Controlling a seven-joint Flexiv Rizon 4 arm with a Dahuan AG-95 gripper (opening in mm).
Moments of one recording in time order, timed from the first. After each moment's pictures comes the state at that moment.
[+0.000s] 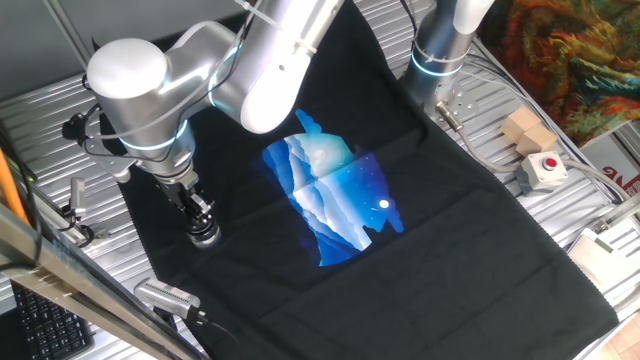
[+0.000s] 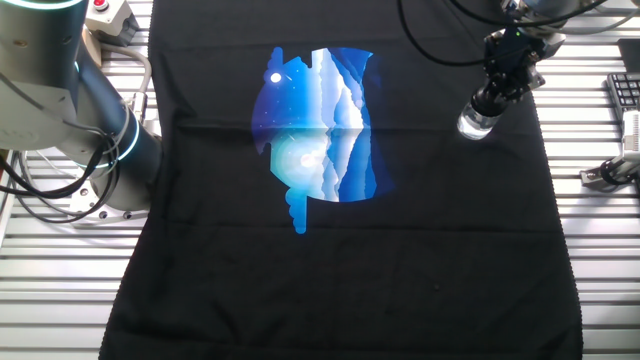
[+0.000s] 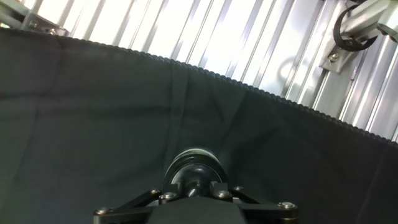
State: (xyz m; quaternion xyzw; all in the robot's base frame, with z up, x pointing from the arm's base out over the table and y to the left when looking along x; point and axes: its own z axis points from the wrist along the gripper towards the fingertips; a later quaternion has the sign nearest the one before) arm 0.668 0.106 0.123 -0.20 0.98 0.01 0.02
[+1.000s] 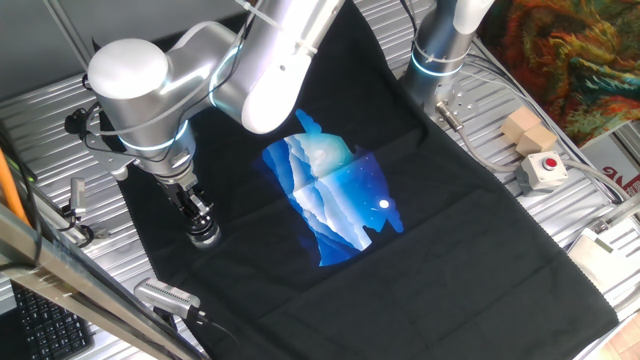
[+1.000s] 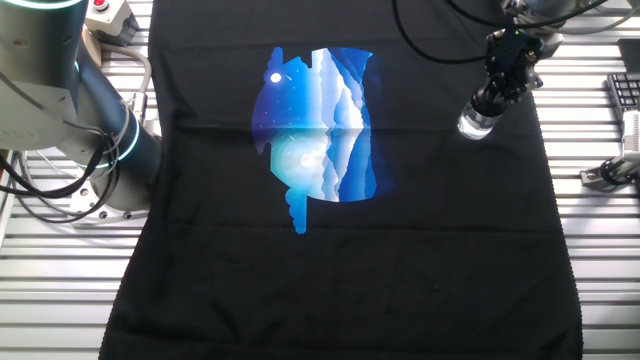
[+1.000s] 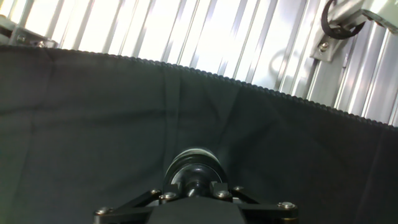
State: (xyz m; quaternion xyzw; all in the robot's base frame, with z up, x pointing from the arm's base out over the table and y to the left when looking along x) arm 0.668 0.106 0.123 -0.16 0.99 0.01 0.02
